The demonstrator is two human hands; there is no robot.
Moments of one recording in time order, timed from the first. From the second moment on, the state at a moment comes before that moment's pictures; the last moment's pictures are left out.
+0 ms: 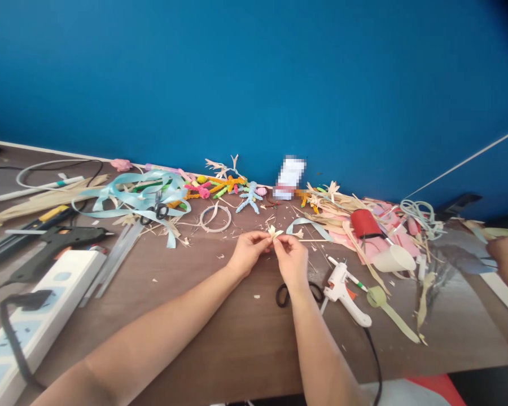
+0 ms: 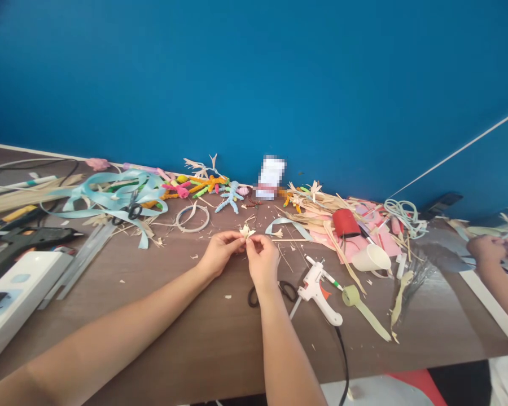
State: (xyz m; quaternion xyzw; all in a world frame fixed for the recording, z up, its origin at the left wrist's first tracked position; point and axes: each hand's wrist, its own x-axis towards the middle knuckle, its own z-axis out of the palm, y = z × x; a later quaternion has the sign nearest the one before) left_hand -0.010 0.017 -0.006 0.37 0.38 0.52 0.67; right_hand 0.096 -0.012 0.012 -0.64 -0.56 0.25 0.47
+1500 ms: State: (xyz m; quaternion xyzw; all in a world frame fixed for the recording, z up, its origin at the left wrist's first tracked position) left_hand -0.013 0.016 -0.006 0.36 0.37 0.51 0.69; right_hand 0.091 -0.013 0.001 -0.60 -0.55 0.25 0.51
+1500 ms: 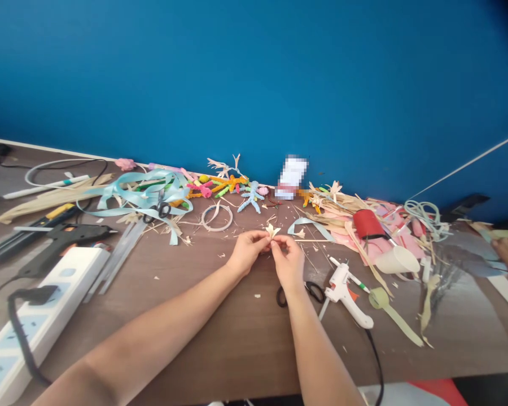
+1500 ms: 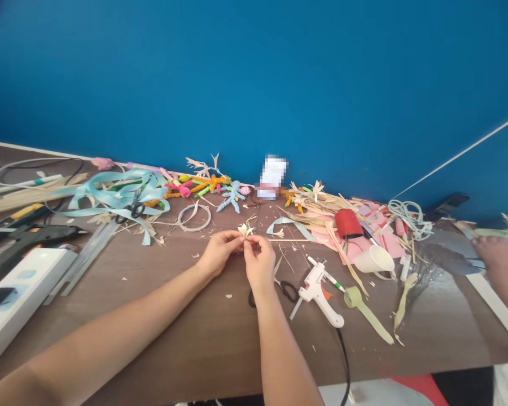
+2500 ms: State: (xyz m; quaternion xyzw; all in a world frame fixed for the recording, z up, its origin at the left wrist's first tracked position) left_hand -0.013 0.014 -0.008 0.44 0.35 0.50 0.66; right_hand 0.103 -0.020 0.010 -0.59 -0.59 0.22 0.50
